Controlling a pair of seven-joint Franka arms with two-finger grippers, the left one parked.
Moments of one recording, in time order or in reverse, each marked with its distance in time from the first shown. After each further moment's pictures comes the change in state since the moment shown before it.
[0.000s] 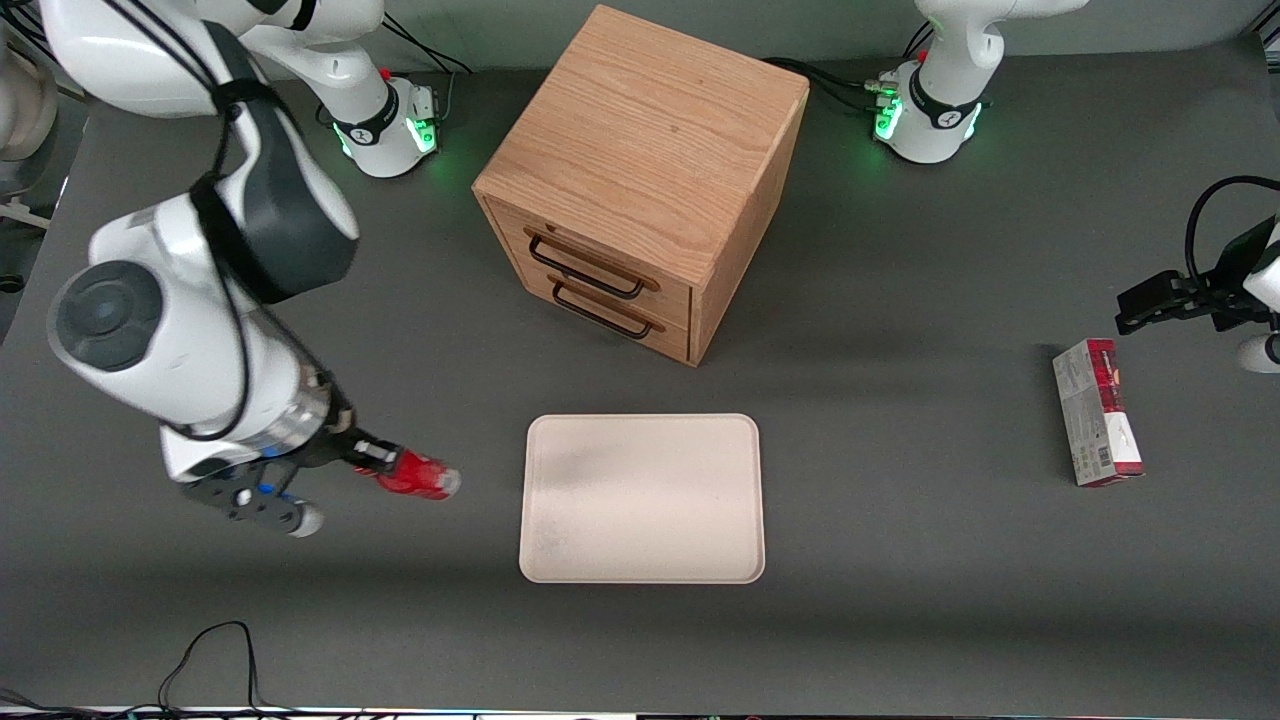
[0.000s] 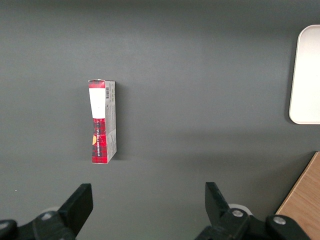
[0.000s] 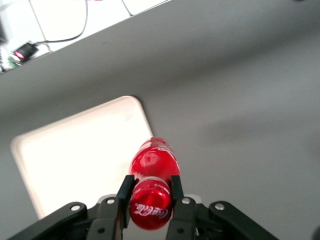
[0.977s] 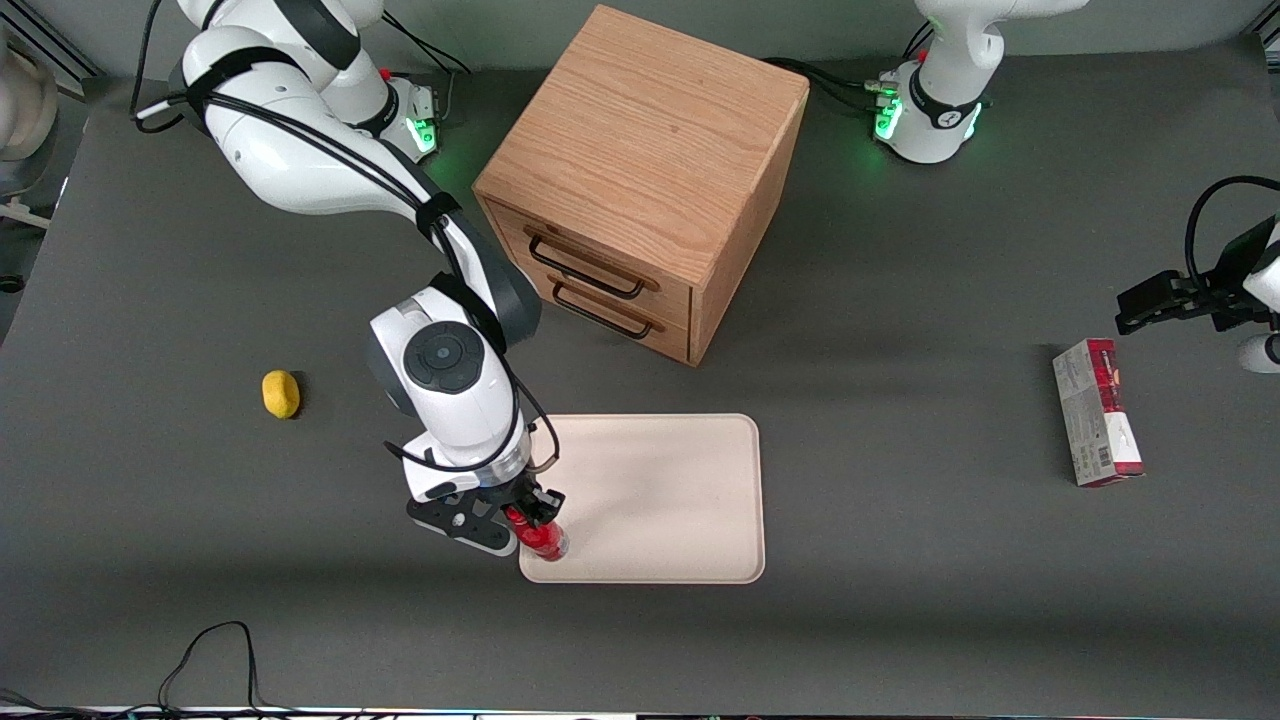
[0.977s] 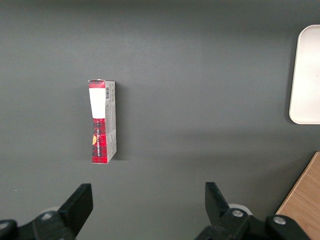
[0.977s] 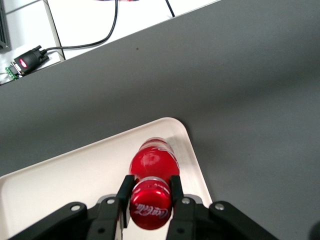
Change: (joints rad) arm 0.133 0.249 -0.014 -0.038 -0.287 0.364 0.200
